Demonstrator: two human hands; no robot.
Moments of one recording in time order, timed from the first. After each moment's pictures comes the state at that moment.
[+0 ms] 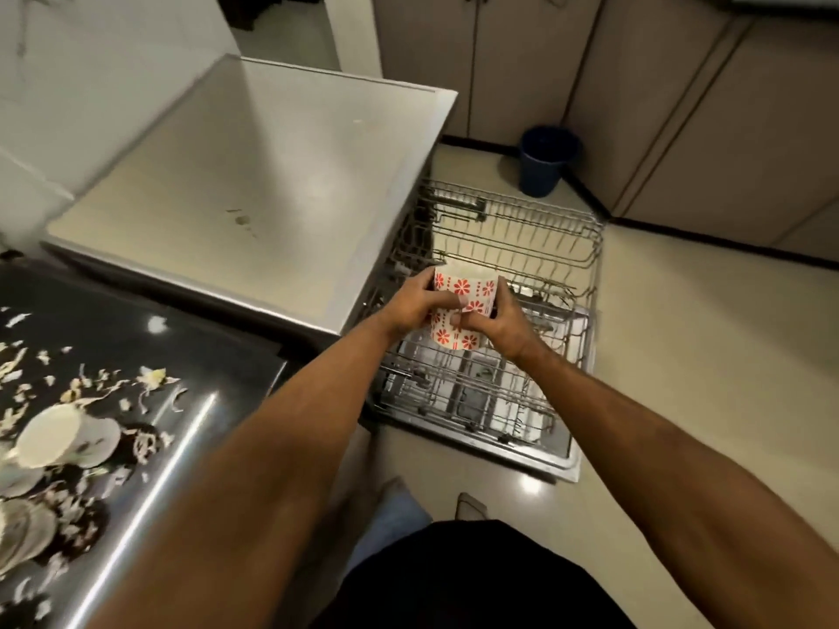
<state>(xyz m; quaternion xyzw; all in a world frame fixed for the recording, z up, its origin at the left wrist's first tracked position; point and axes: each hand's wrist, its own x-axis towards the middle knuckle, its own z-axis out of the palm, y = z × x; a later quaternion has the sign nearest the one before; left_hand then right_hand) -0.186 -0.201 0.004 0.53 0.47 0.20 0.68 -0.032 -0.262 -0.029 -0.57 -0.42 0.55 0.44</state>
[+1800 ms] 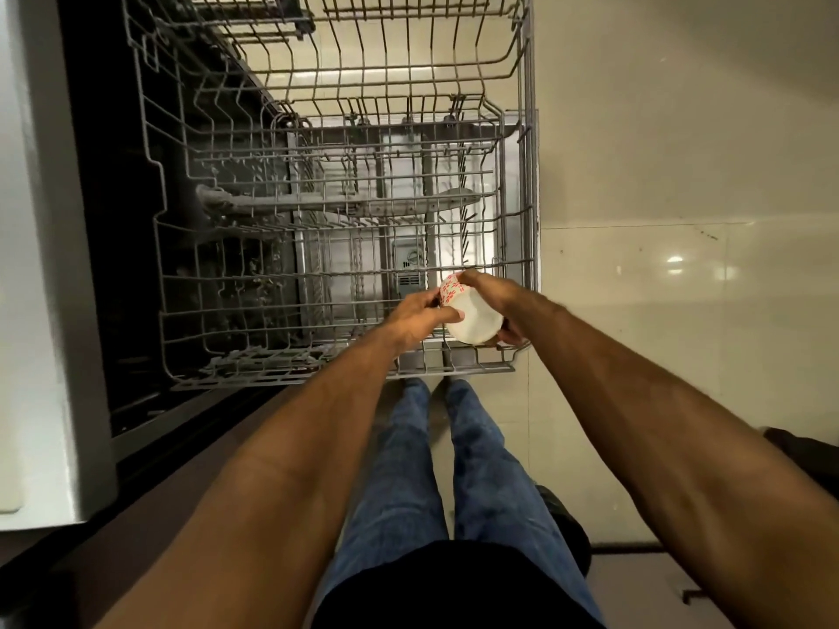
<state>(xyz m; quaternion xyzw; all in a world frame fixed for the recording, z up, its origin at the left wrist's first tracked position) -0.040 -0.183 -0.252 0.50 0.50 -0.19 0.68 0.107 -0.238 -0.236 -0.76 0.03 0.64 0.08</state>
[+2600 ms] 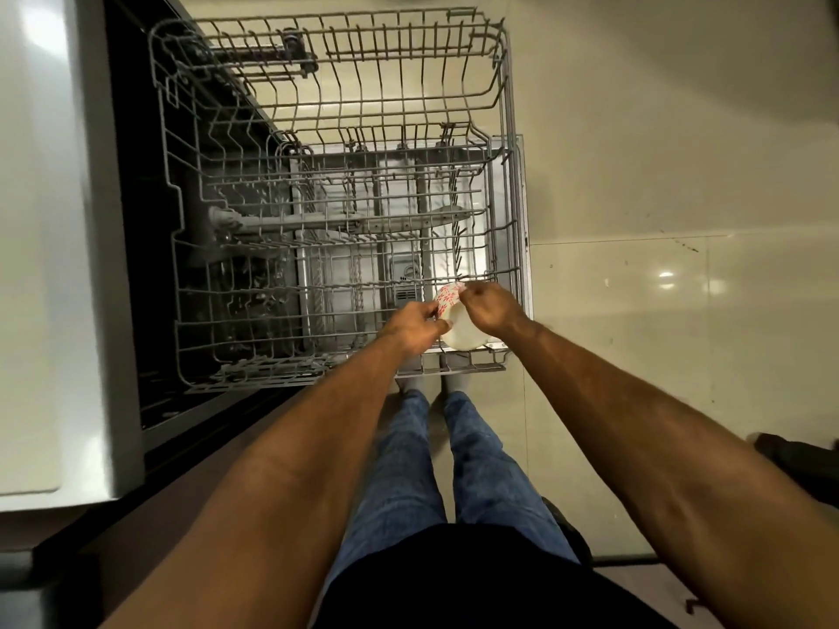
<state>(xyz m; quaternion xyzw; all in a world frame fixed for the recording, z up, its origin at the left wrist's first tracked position) -0.040 -0.190 -0.233 0.62 0.49 -0.21 0.58 0.097 -0.253 -0.224 -0.81 -0.29 0.51 0.08</state>
